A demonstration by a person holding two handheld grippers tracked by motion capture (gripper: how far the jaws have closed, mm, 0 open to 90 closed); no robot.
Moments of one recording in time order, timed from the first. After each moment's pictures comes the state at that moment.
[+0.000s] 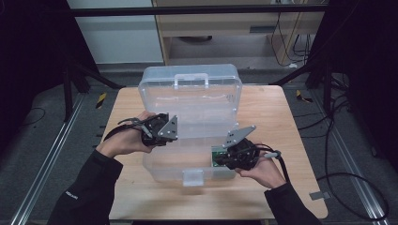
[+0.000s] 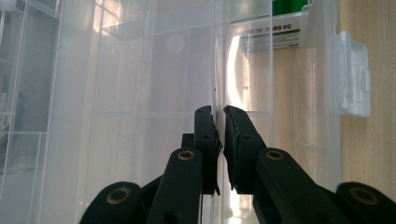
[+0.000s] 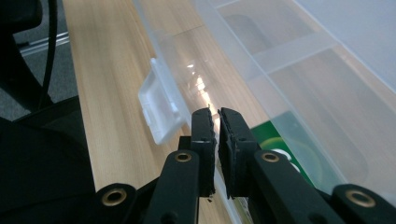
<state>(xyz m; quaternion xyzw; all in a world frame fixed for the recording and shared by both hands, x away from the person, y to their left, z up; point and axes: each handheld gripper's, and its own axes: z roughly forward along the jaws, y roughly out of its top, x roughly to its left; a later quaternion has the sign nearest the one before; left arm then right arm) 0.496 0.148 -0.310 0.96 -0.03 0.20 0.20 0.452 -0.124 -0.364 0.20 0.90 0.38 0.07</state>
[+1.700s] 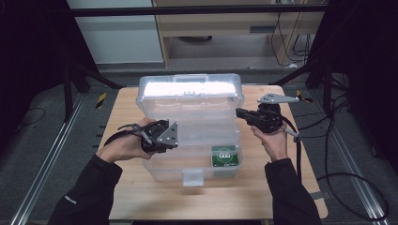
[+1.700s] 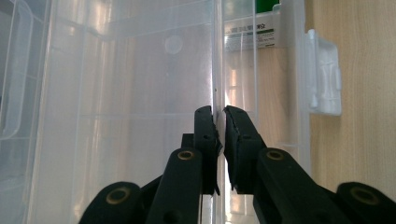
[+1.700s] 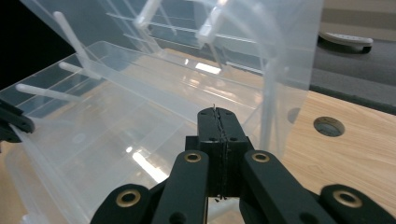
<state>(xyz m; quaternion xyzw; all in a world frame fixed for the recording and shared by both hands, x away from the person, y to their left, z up) 0.485 0.149 -0.320 0.96 -0.04 0.18 0.21 0.515 -0.187 -0.331 0.39 0.74 0.52 0.18</state>
